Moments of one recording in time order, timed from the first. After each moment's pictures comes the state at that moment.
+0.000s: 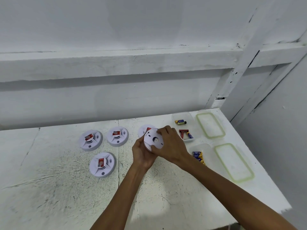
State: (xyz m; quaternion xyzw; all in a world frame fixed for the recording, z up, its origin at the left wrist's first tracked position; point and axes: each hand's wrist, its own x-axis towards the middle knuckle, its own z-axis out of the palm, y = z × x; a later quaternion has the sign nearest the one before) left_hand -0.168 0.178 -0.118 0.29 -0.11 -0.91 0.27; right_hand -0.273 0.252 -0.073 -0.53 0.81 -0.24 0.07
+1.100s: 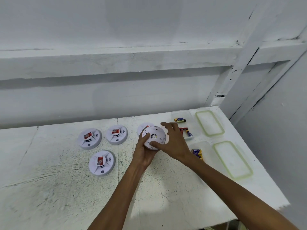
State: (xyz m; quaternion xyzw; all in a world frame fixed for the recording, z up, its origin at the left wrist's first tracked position) left_hand -0.173 0.175 -0.127 0.29 -0.20 -0.89 0.29; right_hand -0.288 0.258 -0.083 -0.47 0.79 -0.36 0.14
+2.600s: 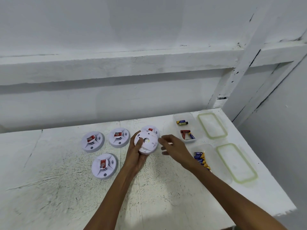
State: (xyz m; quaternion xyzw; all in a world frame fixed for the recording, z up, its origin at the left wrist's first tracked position) left_hand -0.141 0.158 -0.130 0.31 -0.29 -0.84 0.34; right_hand -0.284 0.261 -0.096 -0.26 0.71 -0.50 0.42
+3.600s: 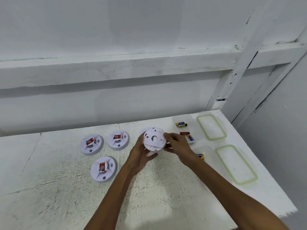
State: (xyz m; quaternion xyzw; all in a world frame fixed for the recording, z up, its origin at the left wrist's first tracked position) left_hand -0.150 0.153 -0.118 0.33 -0.36 -0.85 0.21; right_hand -0.300 0.250 -0.091 -0.20 0.68 -0.57 0.42
